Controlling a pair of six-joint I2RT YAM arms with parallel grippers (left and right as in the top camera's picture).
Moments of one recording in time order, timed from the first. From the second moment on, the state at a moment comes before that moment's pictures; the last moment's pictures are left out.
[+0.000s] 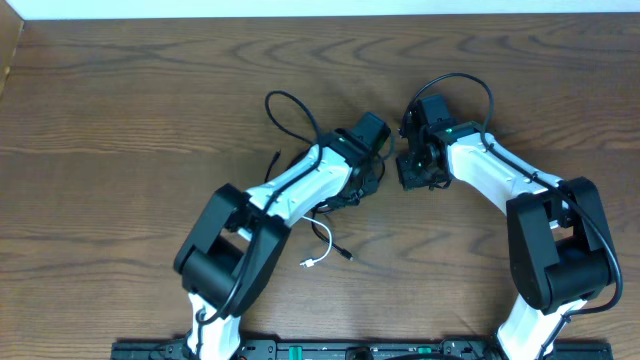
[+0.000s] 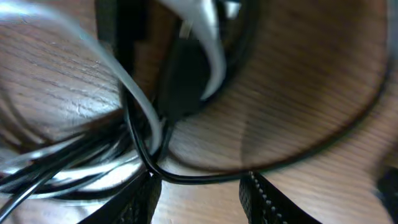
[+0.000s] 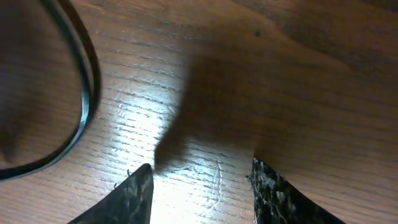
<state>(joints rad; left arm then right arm) -0.66 2.00 1.34 -0.74 0.02 -1.07 0.33 1.91 1.17 -0.61 -0.08 0.11</state>
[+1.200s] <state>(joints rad) -0.58 1.81 1.38 -0.98 0.01 -0.83 0.33 1.91 1.18 -0.61 -0.13 0.11</state>
